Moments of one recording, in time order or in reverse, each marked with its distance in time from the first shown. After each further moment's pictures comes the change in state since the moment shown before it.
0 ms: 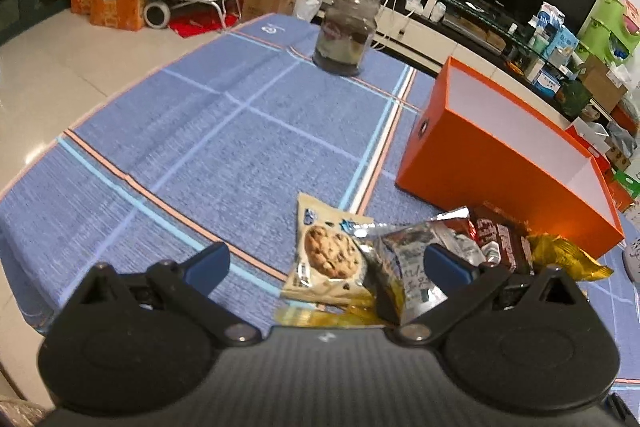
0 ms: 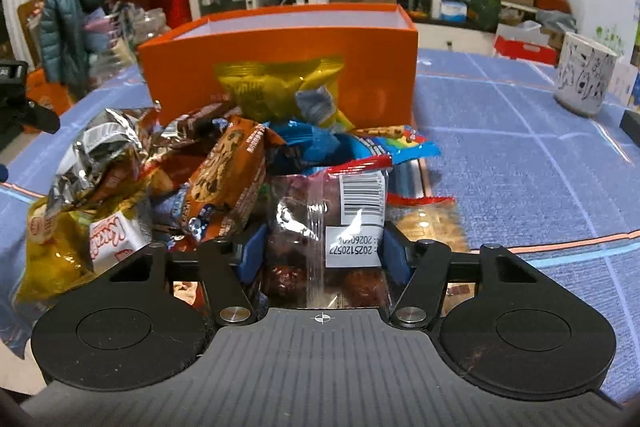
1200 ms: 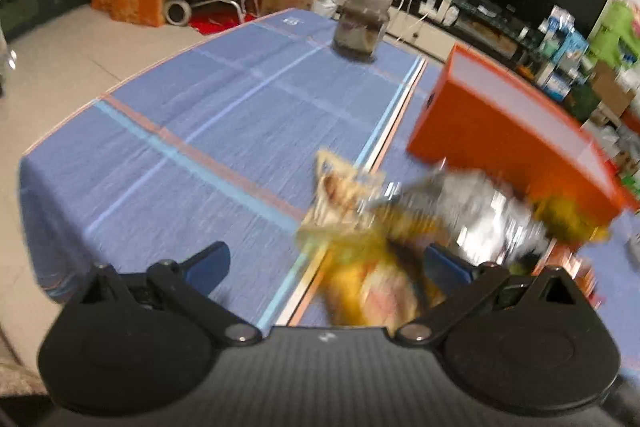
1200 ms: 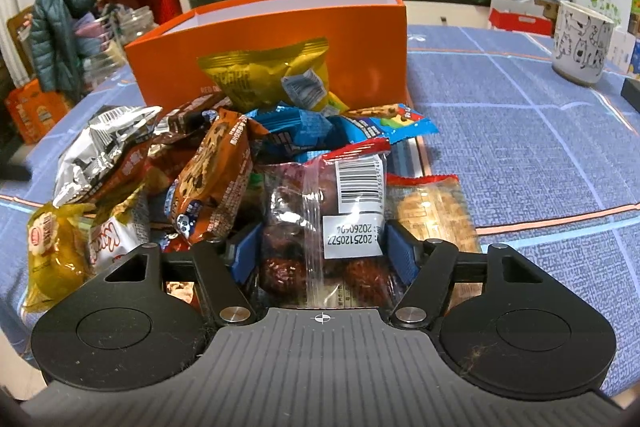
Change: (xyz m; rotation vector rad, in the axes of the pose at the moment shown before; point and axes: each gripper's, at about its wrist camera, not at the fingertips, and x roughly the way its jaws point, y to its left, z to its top) left arm -0.032 0.002 -0.059 -0.013 -0.014 0.066; right arm 0.009 -0.008 0.001 0.061 0.048 0.014
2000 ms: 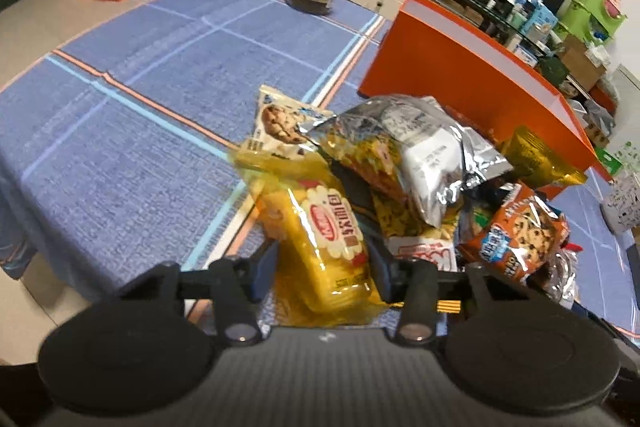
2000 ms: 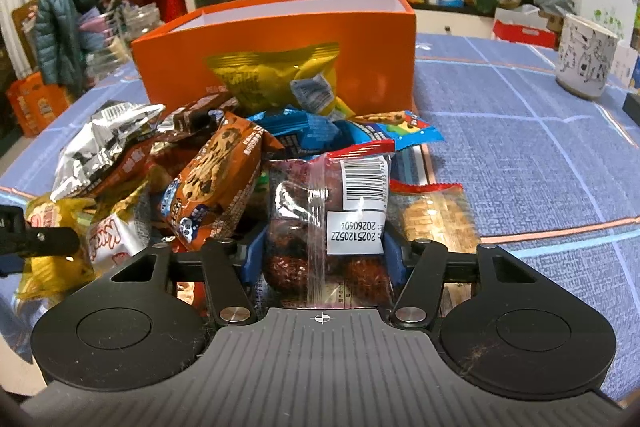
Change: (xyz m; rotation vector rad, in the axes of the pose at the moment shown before) left arm 0.020 -0.020 -0.022 0.017 0.073 -0.137; right arm 0.000 0.003 -0.001 -0.046 -0.016 -0.003
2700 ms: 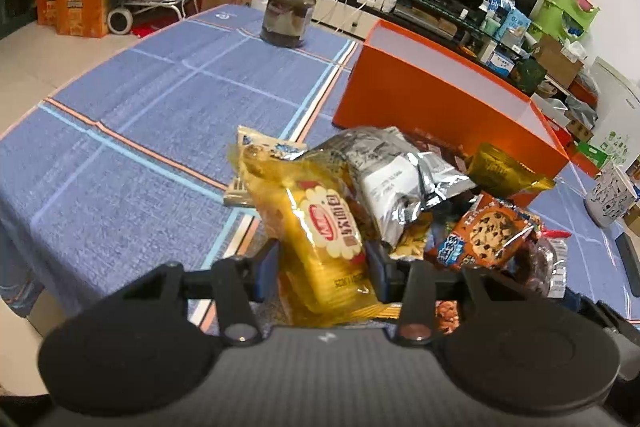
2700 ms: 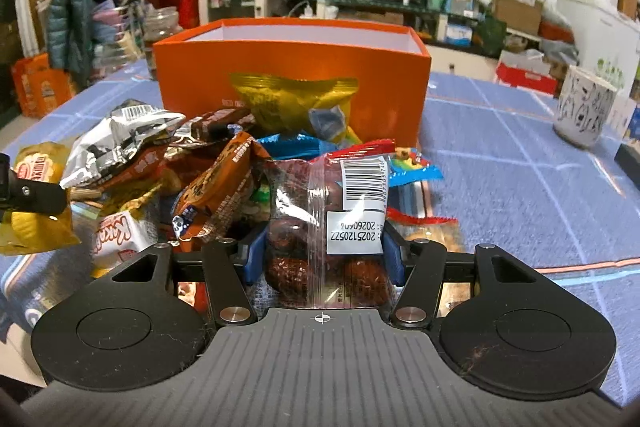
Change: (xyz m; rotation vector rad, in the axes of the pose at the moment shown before) left arm -0.023 -0.010 0.006 0.075 -0.065 -0.025; right arm -0.016 0.010 0.001 -0.111 -0.078 -0.033
